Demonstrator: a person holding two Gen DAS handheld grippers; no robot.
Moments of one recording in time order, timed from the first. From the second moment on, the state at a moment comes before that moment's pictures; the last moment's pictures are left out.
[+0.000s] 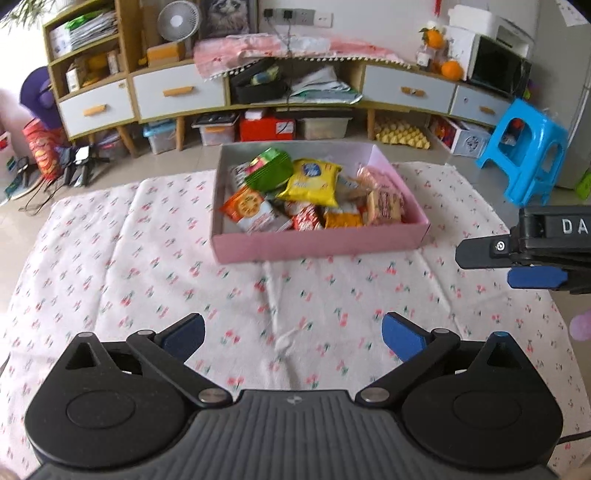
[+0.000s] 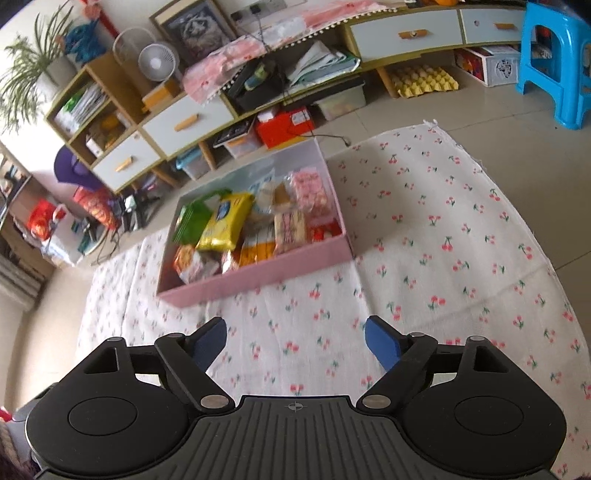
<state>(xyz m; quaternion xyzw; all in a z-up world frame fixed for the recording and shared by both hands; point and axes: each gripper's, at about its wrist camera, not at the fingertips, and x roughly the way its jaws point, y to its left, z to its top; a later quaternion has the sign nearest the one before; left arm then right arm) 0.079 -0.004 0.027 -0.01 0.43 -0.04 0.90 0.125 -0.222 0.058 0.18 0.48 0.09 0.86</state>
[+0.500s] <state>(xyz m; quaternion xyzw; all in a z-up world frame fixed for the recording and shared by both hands) 0.049 0.026 0.023 -0.05 0.47 0.01 0.88 0.080 -0.184 0.054 0.08 0.49 0.09 0.86</state>
